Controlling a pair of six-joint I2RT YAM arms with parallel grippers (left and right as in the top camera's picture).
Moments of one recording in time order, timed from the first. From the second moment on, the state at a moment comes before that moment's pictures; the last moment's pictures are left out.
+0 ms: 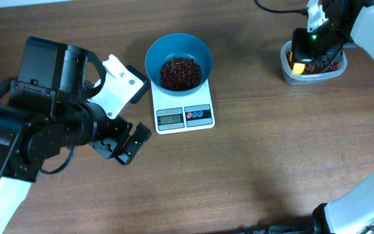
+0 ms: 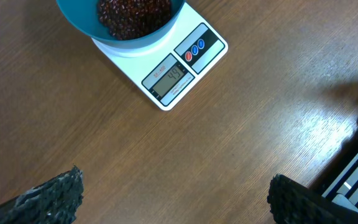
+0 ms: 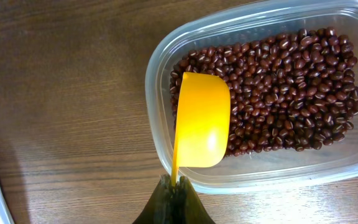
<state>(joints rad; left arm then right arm) -0.39 1.16 1.26 -1.14 0.23 0.36 -0.12 1.77 1.43 -0.91 -0.05 0.07</state>
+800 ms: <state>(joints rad) -0.39 1.16 1.26 -1.14 0.23 0.36 -0.23 1.71 1.45 -0.91 -0.21 -0.06</state>
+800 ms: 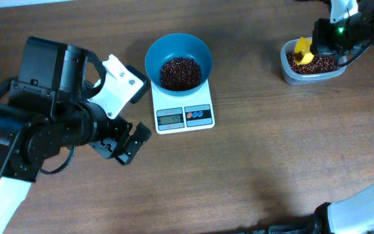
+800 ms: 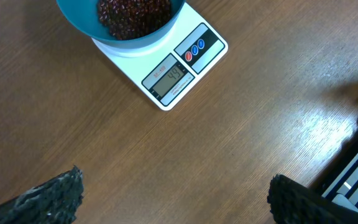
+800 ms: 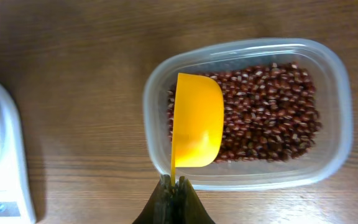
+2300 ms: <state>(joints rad) -0.39 1.16 1.26 -1.14 0.23 0.36 -0.06 1.64 1.47 -0.70 -0.69 -0.07</state>
